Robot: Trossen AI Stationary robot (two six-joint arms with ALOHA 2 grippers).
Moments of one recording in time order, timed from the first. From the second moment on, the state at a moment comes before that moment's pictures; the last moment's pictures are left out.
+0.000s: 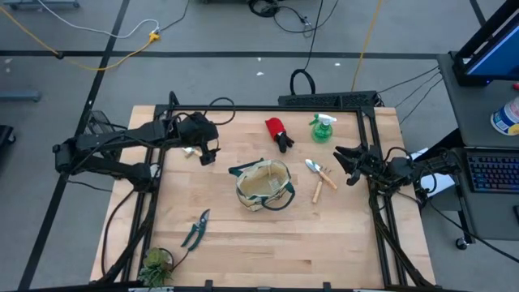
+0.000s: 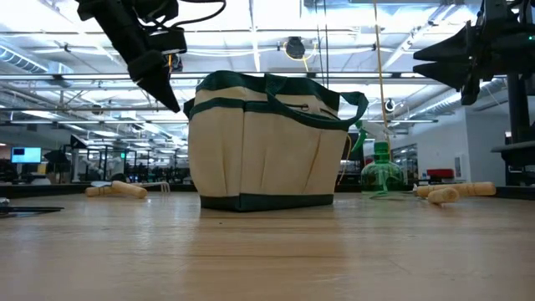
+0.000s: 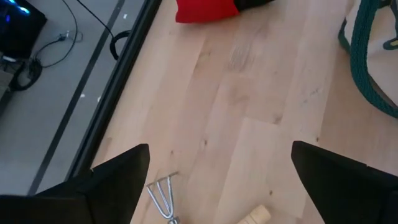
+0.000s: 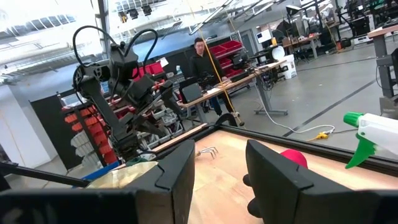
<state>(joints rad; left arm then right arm) 0.34 1.13 0.88 -0.61 -0.18 0.17 0.28 0.01 0.06 0.13 0.74 0.27</state>
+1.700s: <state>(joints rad) 0.44 1.82 1.51 -0.27 0.03 0.34 0.28 0.00 0.06 0.13 0.73 0.28</state>
